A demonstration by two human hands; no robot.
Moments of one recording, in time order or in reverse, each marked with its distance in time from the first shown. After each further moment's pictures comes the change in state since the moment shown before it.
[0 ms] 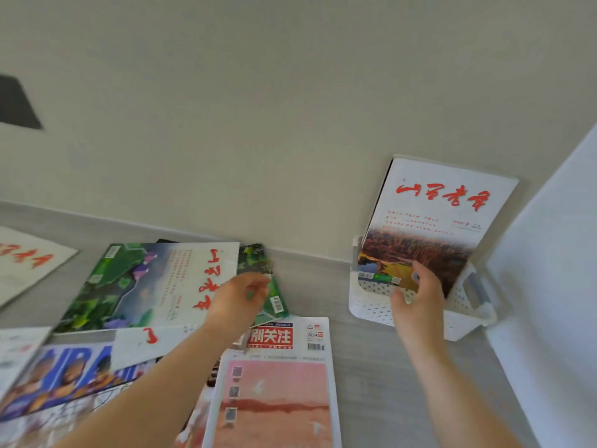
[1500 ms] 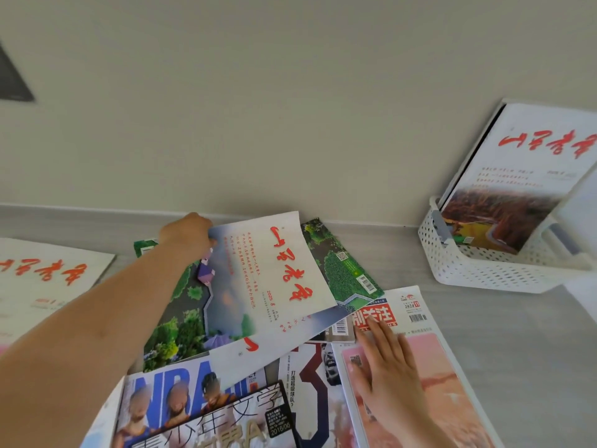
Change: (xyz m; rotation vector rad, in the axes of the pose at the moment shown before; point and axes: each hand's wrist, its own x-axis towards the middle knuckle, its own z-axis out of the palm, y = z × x) left_hand 0.165 -0.142 -0.156 0.950 -0.189 -0.010; right_hand -0.162 -0.029 0.165 -0.885 -0.560 -0.151
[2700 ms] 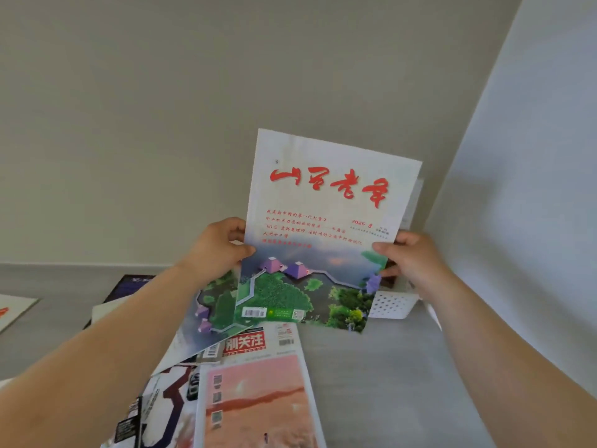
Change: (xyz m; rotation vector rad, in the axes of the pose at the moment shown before) left_hand -0.167 0.237 -0.113 -1.153 0.155 0.314; right_hand 0.010 0.230 -0.219 1.322 0.320 0.023
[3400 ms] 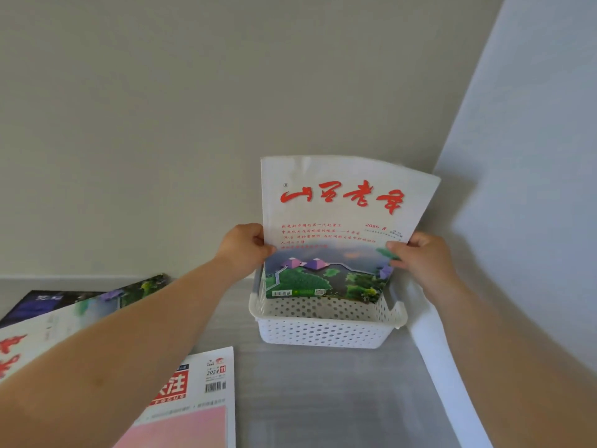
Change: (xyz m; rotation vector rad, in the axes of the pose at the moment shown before) left_hand 0.119 -0.005 0.159 0.248 -0.016 -0.125; right_hand 0.129 0.094 -0.090 -0.067 0.182 0.091
